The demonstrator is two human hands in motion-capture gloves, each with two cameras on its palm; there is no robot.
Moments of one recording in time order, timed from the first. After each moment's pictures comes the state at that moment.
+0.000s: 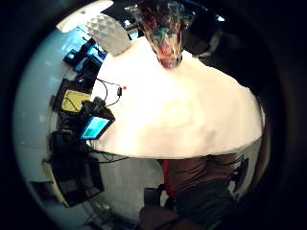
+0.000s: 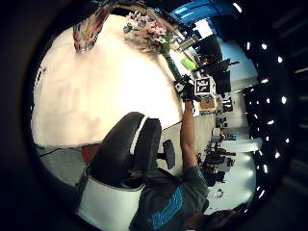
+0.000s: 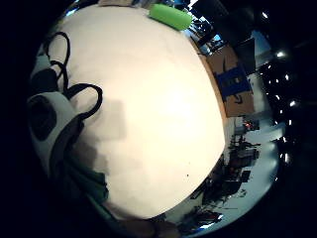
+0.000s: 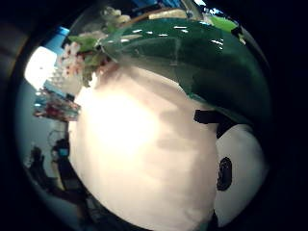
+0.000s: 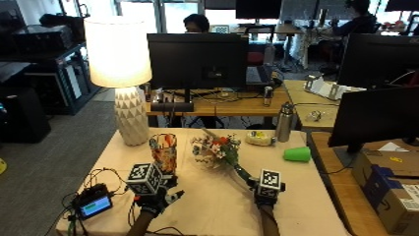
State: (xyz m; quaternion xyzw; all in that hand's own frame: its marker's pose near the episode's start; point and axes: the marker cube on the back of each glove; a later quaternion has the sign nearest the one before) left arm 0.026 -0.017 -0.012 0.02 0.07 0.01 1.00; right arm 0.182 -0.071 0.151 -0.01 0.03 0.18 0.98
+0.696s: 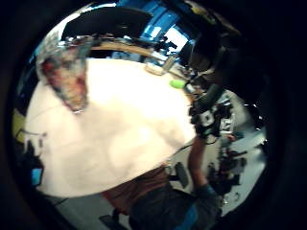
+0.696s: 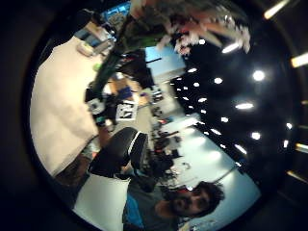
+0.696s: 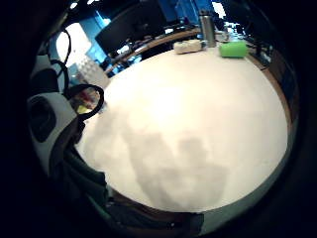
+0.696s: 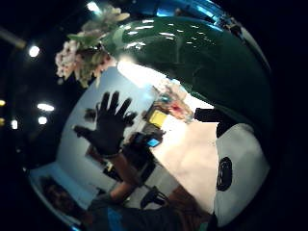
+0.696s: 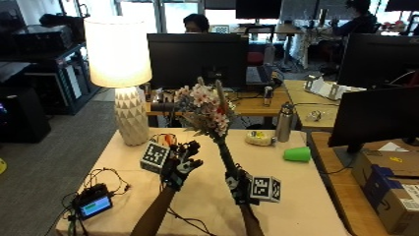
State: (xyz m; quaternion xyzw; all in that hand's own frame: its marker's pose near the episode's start) left arm 0.120 -0.074 -0.093 0.06 0.51 0.15 0.85; right arm 0.062 -0.055 0.020 0.21 -0.38 0.07 0.90
